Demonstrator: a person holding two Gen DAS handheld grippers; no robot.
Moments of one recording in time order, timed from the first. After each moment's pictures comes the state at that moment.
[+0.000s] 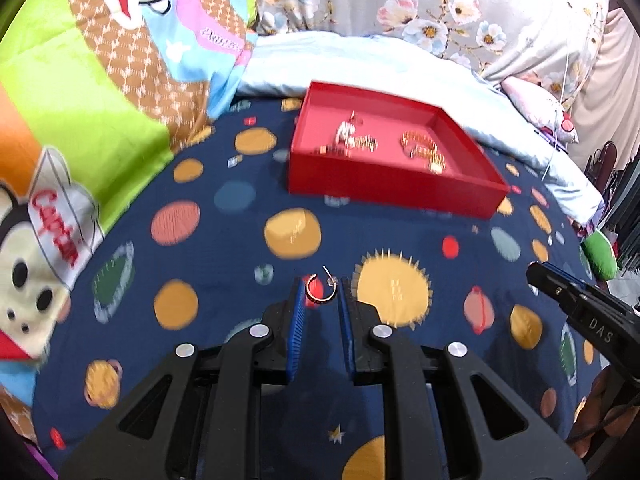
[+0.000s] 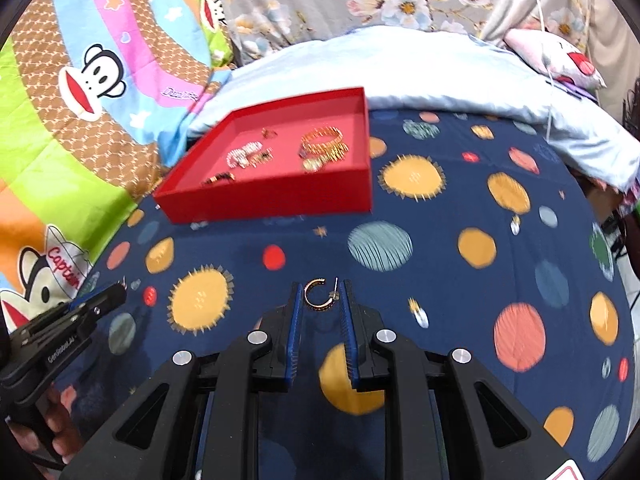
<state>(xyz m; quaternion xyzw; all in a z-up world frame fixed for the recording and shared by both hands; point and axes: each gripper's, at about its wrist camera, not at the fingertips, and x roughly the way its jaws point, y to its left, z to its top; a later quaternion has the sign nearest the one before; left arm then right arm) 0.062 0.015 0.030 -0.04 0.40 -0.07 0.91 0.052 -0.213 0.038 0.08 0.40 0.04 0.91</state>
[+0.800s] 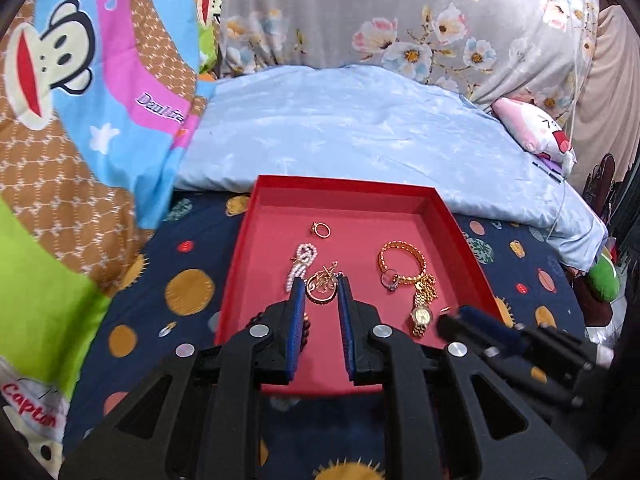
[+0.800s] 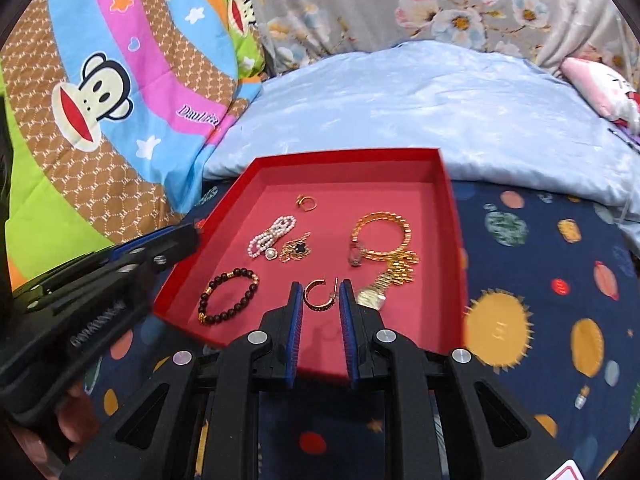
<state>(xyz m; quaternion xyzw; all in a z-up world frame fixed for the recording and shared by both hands) 0.213 -0.040 0.073 -0.02 0.36 -0.10 0.93 0.198 -0.181 0.046 0.07 0.40 0.10 0.91</state>
